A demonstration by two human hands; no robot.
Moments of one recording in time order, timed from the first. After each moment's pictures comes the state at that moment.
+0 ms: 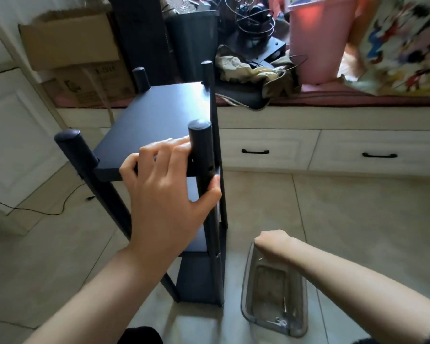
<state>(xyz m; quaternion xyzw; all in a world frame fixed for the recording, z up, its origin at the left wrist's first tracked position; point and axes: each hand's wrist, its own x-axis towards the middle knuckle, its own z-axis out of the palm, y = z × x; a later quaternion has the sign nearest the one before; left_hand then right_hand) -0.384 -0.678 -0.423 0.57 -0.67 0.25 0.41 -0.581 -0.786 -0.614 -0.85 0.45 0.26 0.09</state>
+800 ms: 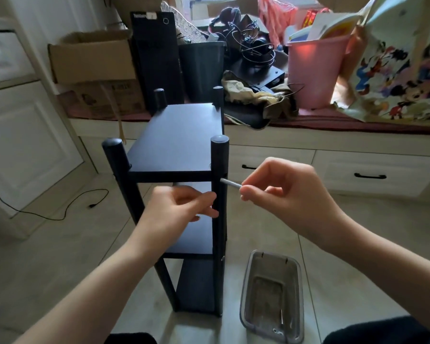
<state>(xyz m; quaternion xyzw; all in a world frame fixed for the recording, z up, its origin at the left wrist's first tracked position) -0.358 -0.655 -0.410 0.57 -0.56 -0.37 0.48 -0.567 -0.680 -0.382 -0.76 0.34 -0.44 0.34</state>
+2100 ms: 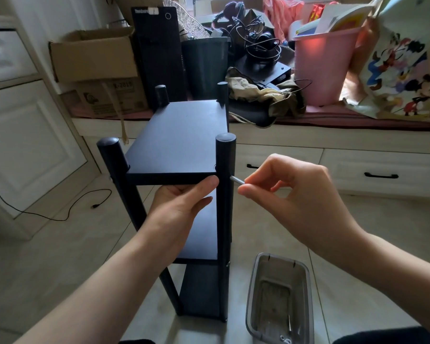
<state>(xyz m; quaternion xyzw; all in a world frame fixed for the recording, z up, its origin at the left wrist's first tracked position) -0.367 -0.671 -0.417 0.44 -0.42 -0.52 0.61 -0.555 -0.683 -0.384 -0.78 0.38 -0.46 0.20</state>
